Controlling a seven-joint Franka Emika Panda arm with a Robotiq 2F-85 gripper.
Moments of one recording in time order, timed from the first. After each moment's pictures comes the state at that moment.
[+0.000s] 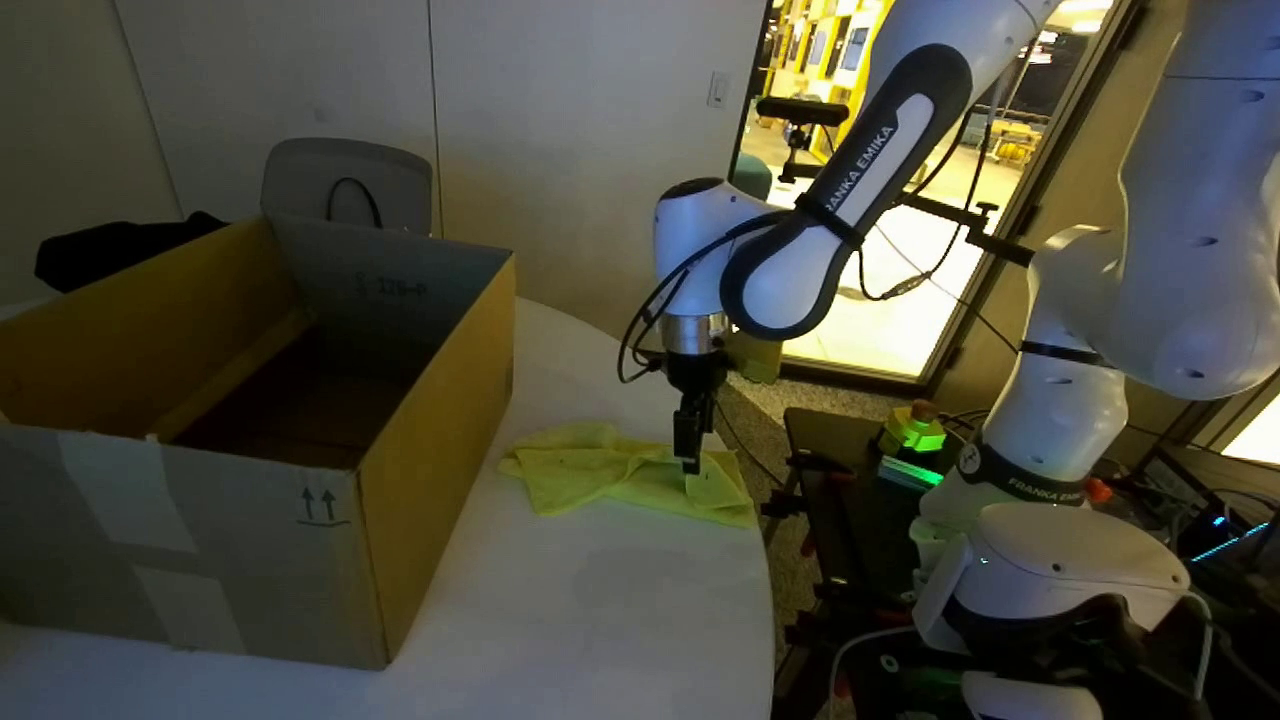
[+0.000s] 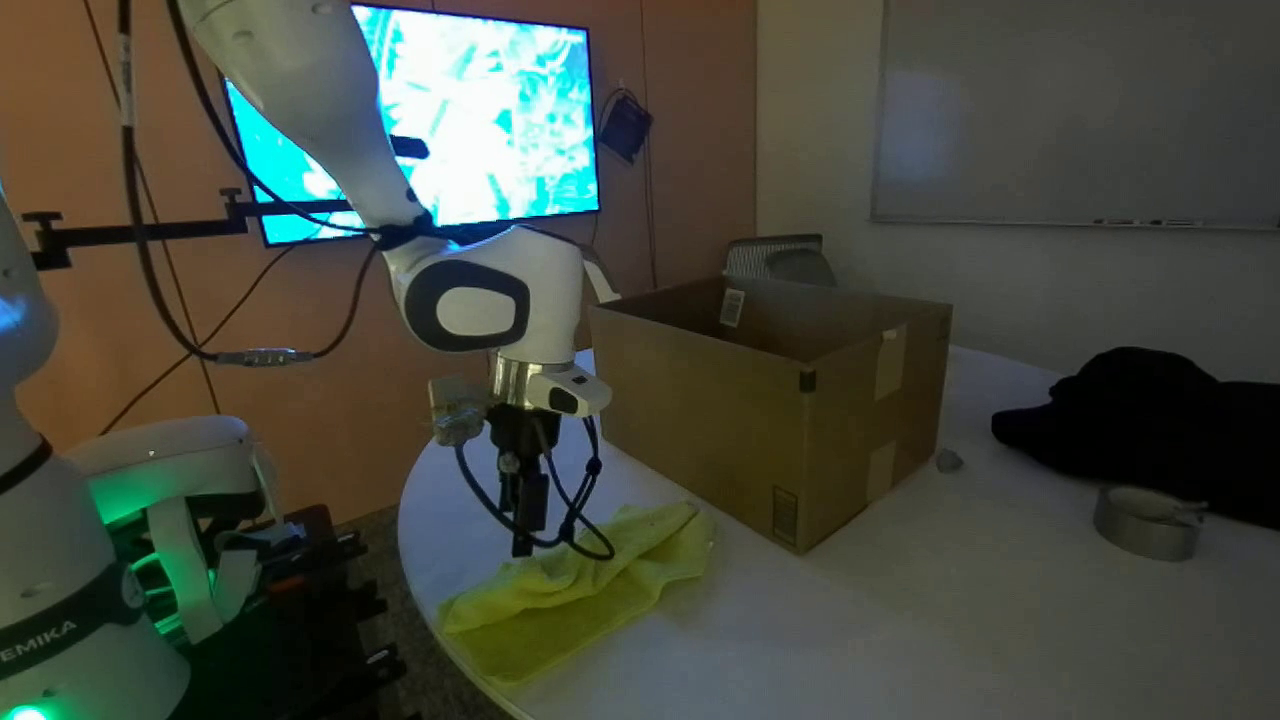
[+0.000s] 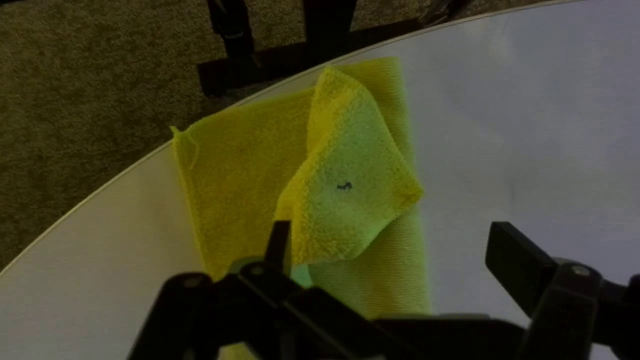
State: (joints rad) arm -0.01 0.15 -0.03 -2.60 0.03 2.53 0.08
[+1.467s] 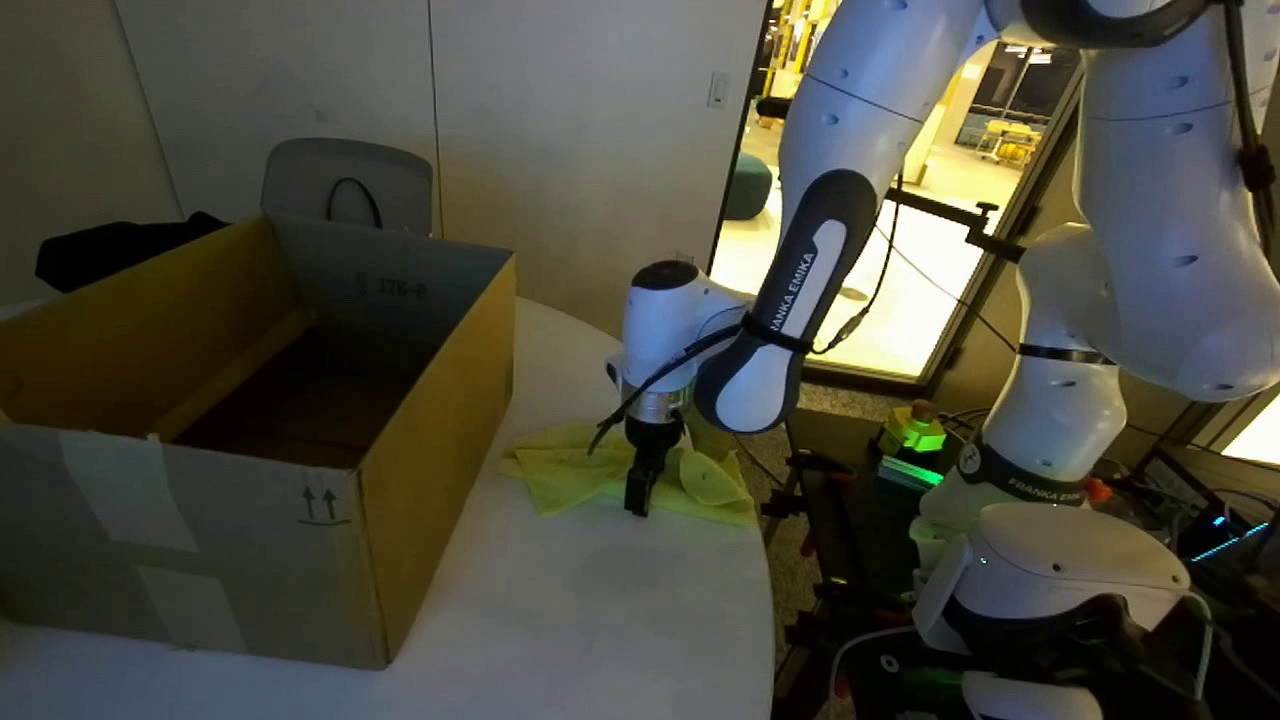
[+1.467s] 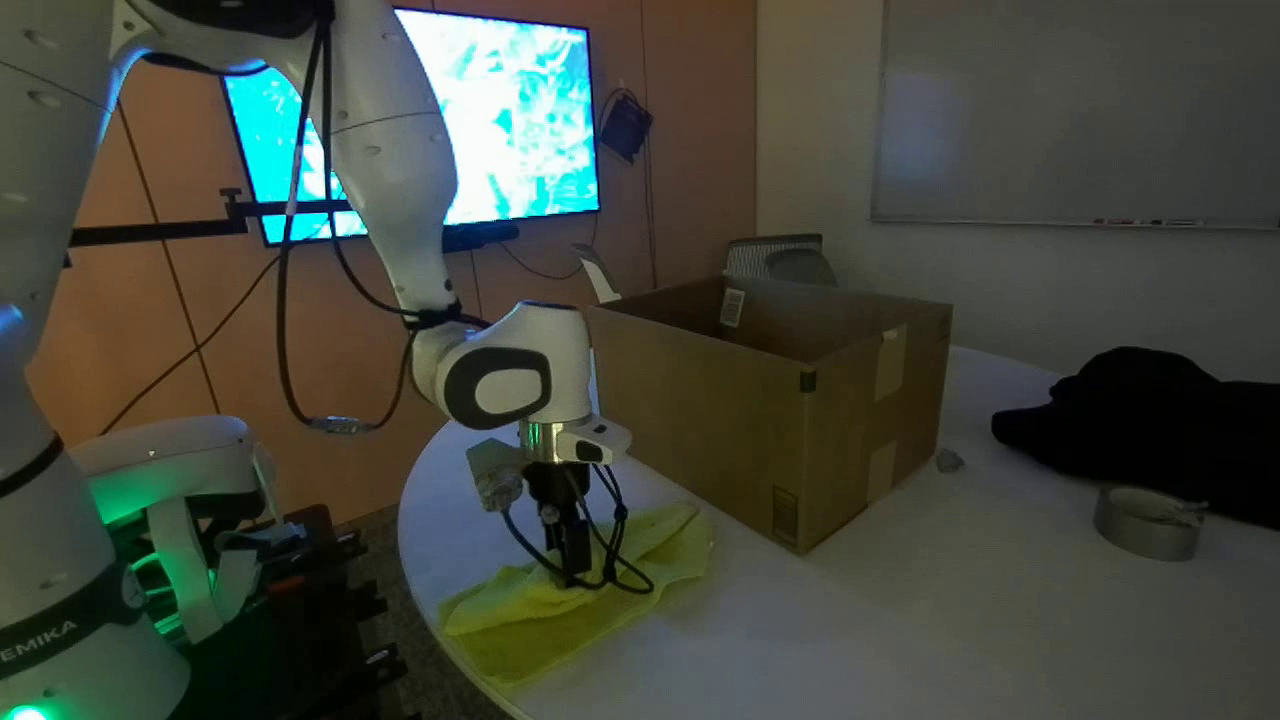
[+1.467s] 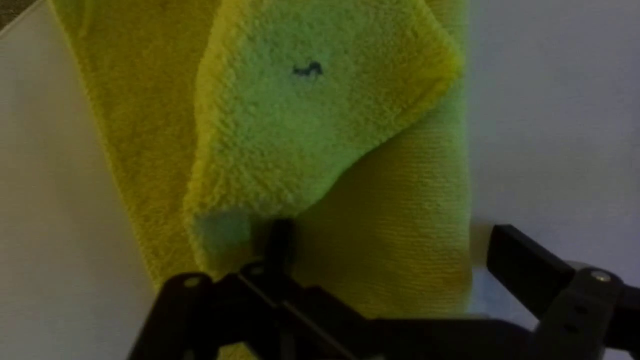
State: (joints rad) arm 0.16 0.48 -0.15 -2.48 -0.06 2.88 0.21
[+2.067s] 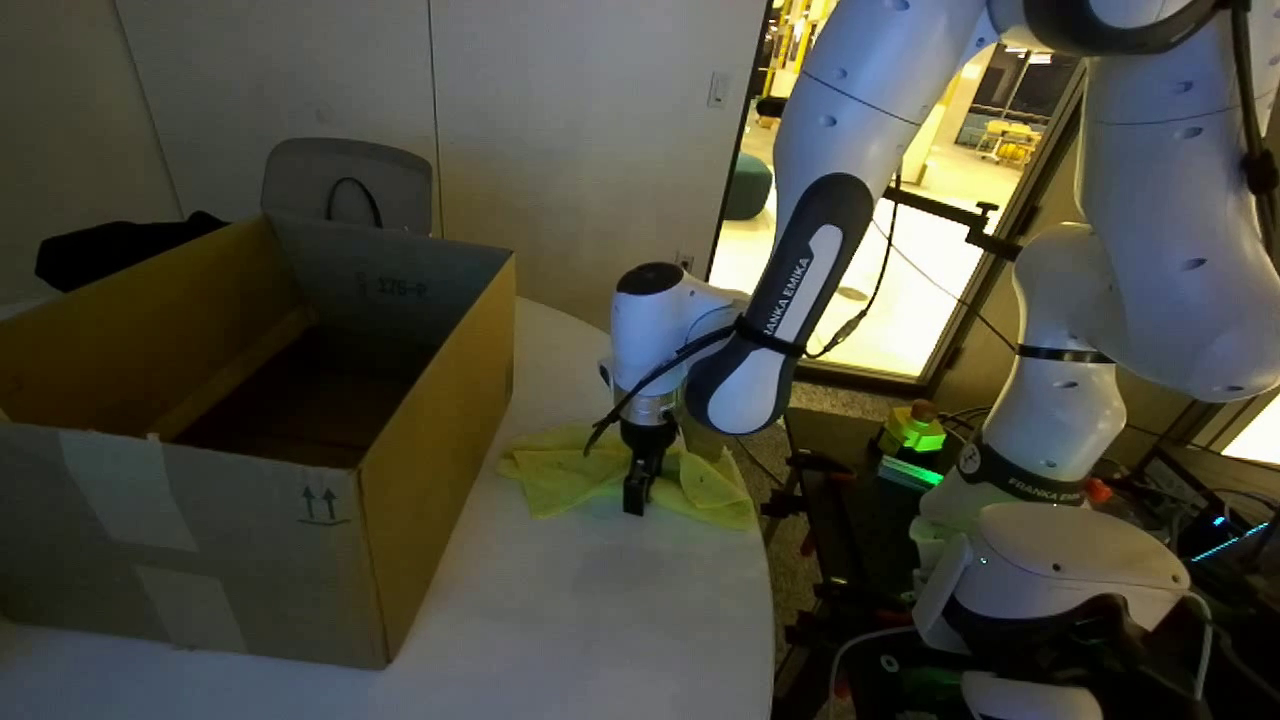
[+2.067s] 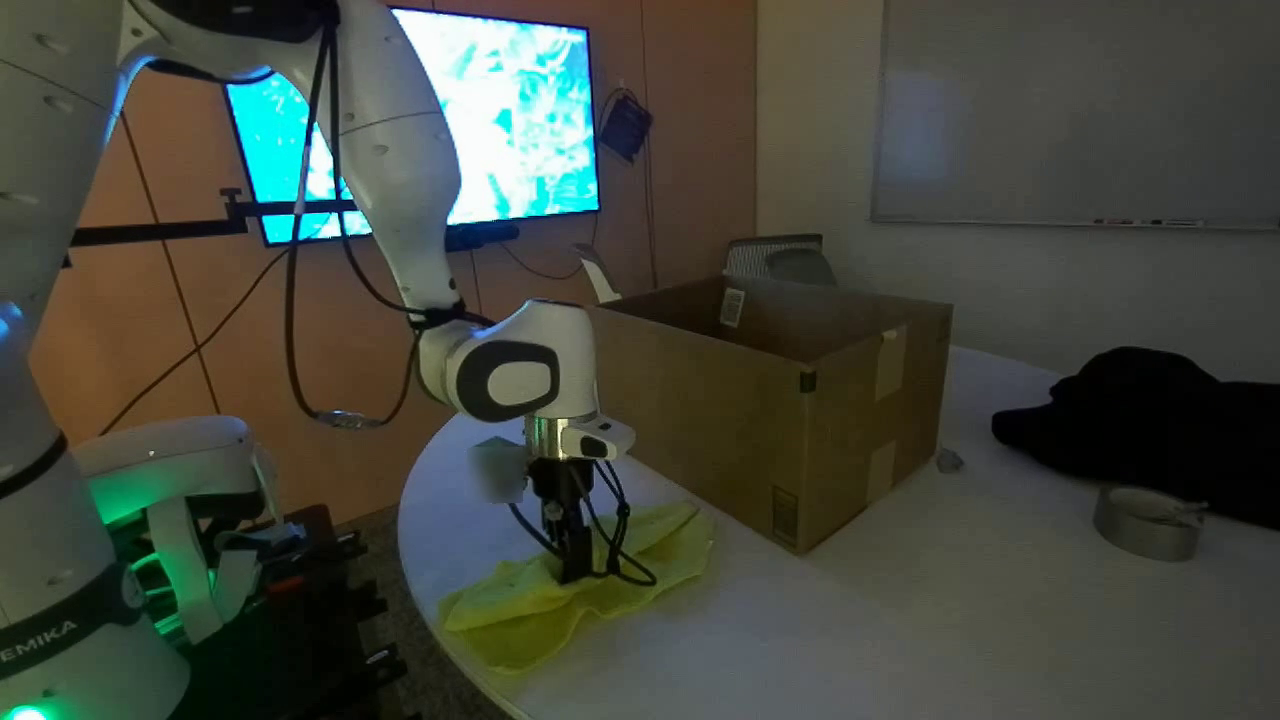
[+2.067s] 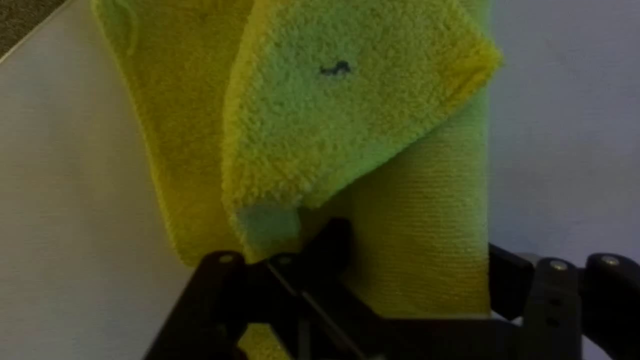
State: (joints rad) arm 0.22 0.49 -0.20 -2.44 -0.08 2.80 0.25
